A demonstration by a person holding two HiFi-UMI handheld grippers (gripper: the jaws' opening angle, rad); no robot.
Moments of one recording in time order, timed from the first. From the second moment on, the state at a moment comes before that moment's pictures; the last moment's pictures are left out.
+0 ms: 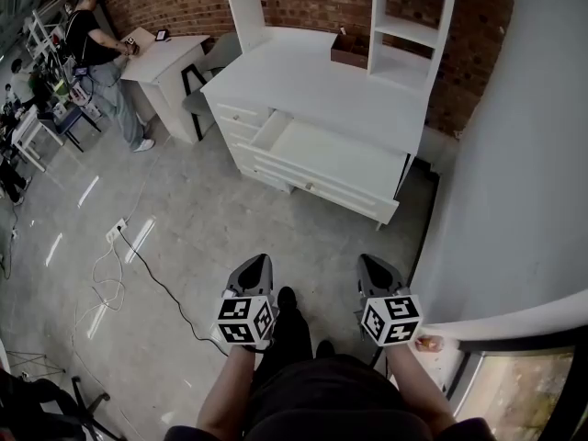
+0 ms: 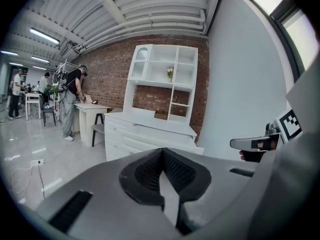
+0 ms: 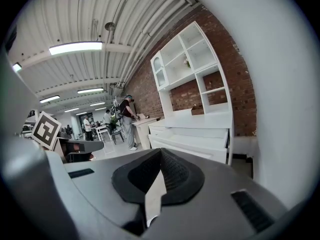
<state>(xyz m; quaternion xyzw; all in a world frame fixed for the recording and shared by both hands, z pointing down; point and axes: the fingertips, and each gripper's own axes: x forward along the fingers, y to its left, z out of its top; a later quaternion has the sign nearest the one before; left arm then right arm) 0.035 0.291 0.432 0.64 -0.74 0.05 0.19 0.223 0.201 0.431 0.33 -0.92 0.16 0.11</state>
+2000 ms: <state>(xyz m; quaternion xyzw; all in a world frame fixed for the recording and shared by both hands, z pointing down) -0.147 -0.031 0.563 0.77 -0.54 0.16 0.29 0.121 -0.015 0.555 0.60 -0.73 0.29 0.17</state>
